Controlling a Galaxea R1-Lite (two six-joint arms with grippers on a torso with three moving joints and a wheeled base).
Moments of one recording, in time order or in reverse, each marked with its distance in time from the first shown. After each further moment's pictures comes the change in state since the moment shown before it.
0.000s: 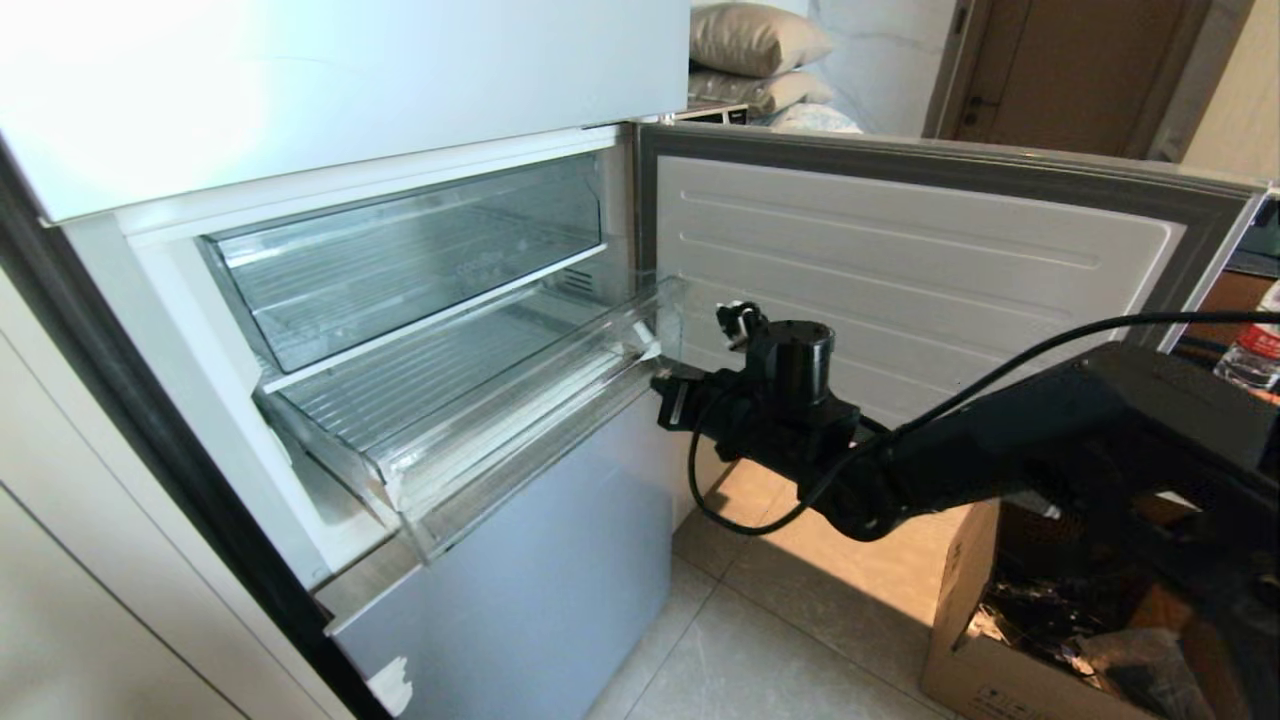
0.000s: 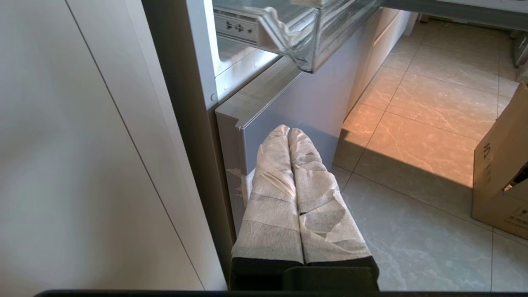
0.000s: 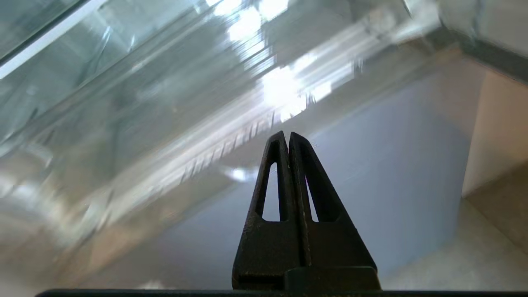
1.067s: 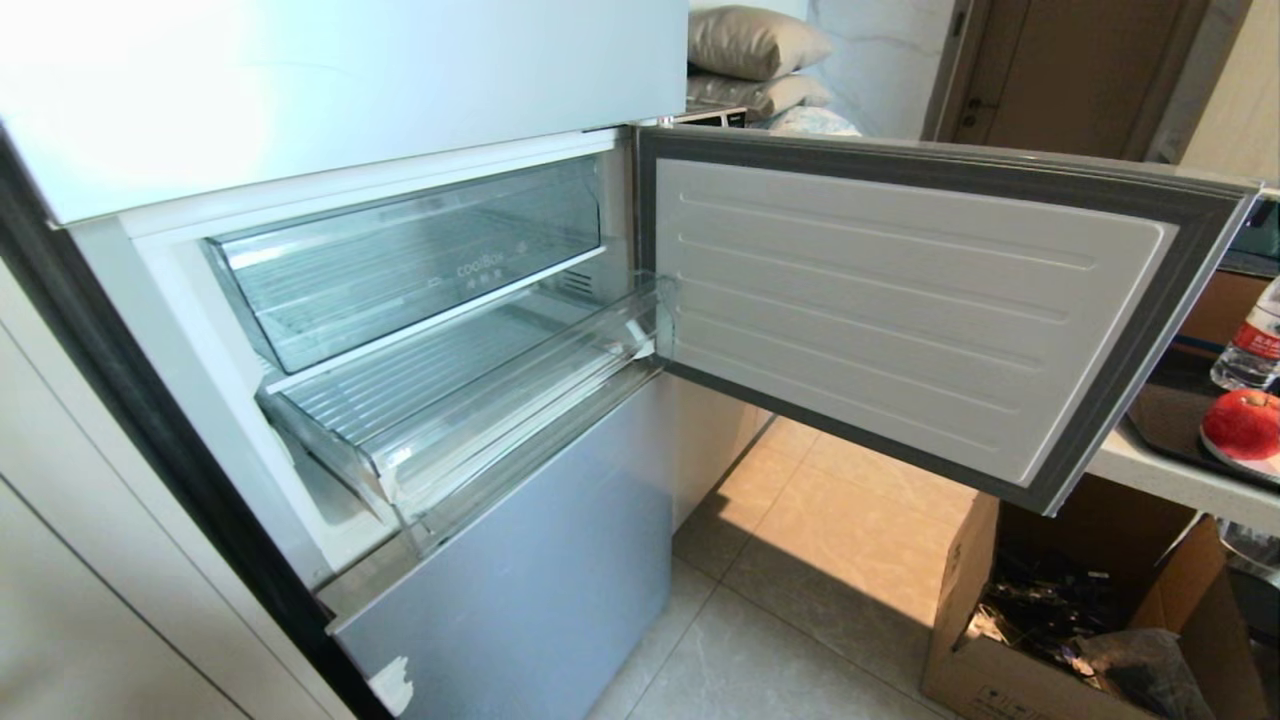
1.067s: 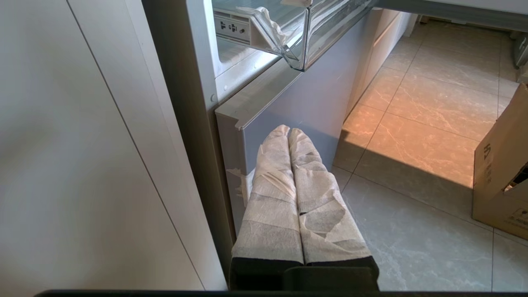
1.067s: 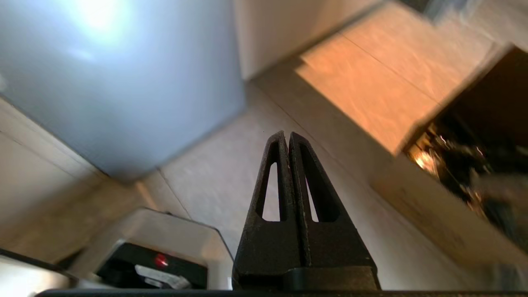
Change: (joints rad) left arm 0.000 0.000 0.000 0.000 0.000 0.000; right arm -0.405 -1.852 1.333 0.730 -0.042 -0.413
